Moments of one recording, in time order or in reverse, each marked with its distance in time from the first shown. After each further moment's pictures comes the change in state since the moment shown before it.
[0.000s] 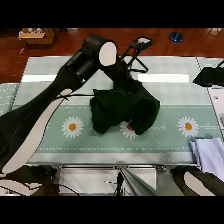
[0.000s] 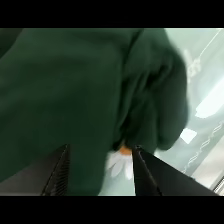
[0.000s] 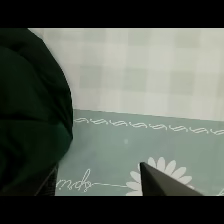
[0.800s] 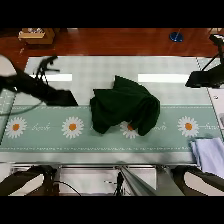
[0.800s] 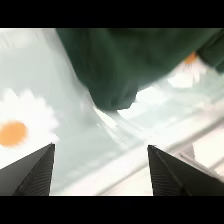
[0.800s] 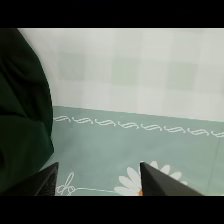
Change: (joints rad) left arm 0.639 0.555 -0.911 -0.303 -0.054 0.141; right arm 0.000 -0.182 0.000 -0.037 -0.034 -0.035
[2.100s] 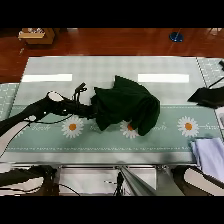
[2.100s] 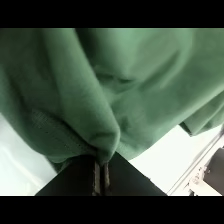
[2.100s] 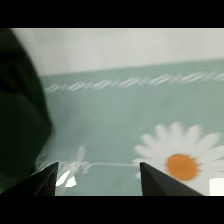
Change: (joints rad) left arm -0.206 -0.302 -0.237 -0.513 0.503 0.261; right arm -0.313 0.019 -0.307 0.287 -0.005 -0.128
